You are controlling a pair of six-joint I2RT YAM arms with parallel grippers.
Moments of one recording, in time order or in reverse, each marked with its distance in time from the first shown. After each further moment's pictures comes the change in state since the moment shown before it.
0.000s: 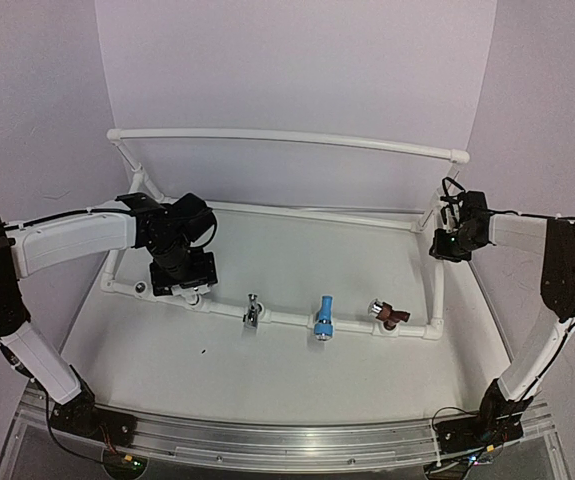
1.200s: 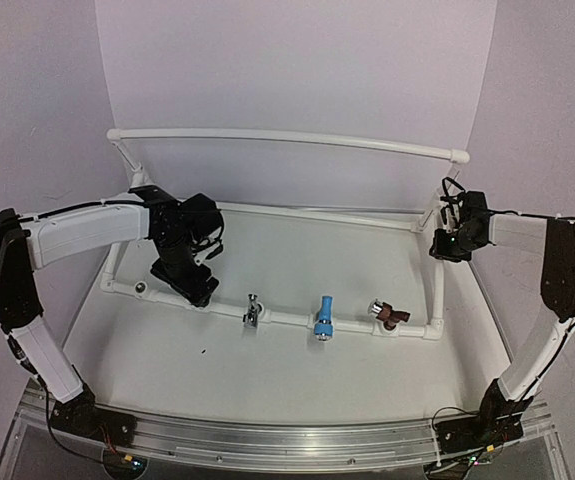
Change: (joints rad) left arm -0.003 0.088 0.106 -0.163 0.028 0.811; right arm 0.000 0.000 0.000 -0.001 0.000 0.000
